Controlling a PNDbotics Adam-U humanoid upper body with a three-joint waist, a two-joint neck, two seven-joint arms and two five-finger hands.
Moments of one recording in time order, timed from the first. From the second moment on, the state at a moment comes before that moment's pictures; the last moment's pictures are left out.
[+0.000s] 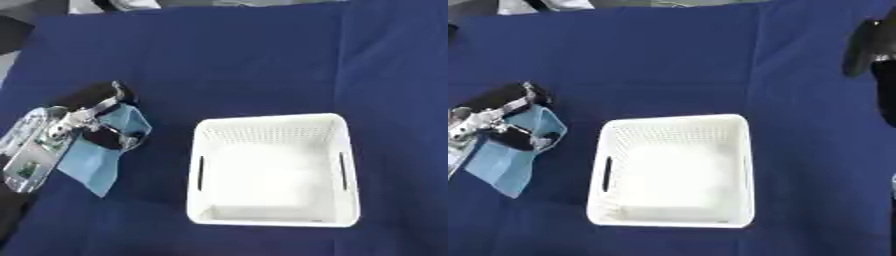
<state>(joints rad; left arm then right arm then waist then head) -0.16 0.69 0.05 -1.69 -0.69 -0.02 -0.32 -0.51 -0.23 0.07 -1.99 -0.85 -0.23 0.81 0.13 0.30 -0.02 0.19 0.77</state>
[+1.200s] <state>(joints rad) -0.34 0.65 0.15 -1.76 -0.73 0.10 -0.11 -0.50 -0.22 0.07 -1.99 -0.85 -0.21 0.79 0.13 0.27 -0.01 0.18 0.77</state>
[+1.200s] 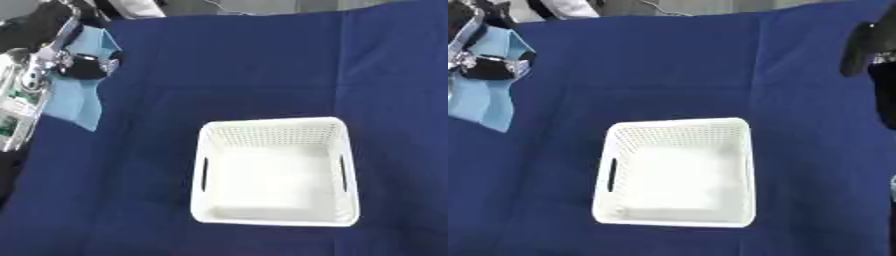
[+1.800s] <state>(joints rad) -0.45 0.53 0.12 -1.87 -0.55 0.04 0.15 -0.50 -0.21 0.06 -1.99 -0.85 -0.21 0.79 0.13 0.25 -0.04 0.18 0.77</state>
